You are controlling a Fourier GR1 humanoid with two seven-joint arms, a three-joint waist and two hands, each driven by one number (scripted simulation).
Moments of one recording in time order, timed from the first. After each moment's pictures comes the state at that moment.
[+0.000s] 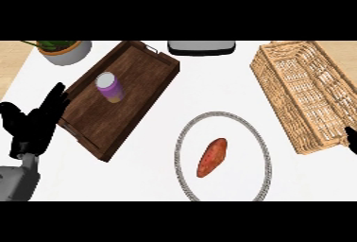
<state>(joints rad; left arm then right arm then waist) -0.18 0.48 -0.08 -1.35 0.33 0.14 0.13 0.34 -0.69 -0.01 -2.44 -0.04 0.01 0.50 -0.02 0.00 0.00</state>
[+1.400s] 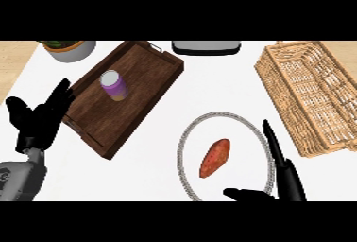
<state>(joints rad) -0.21 0.40 -0.01 -1.35 0.22 0.07 0.17 0.22 -0.07 0.23 -1.74 0.38 -0.23 -0.13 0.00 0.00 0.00</state>
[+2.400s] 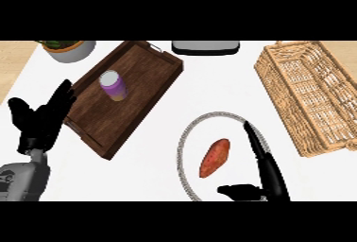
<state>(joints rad) -0.20 0.32 0.08 -1.38 0.13 0.01 0.20 0.12 -0.06 0.22 -1.48 0.42 -0.19 -0.23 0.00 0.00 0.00</state>
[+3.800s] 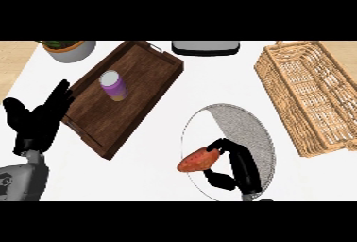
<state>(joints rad) -0.20 0.26 0.16 -1.42 0.06 -0.05 0.25 -0.02 -0.01 0.33 -1.27 0.62 -0.36 -0.16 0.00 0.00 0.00</state>
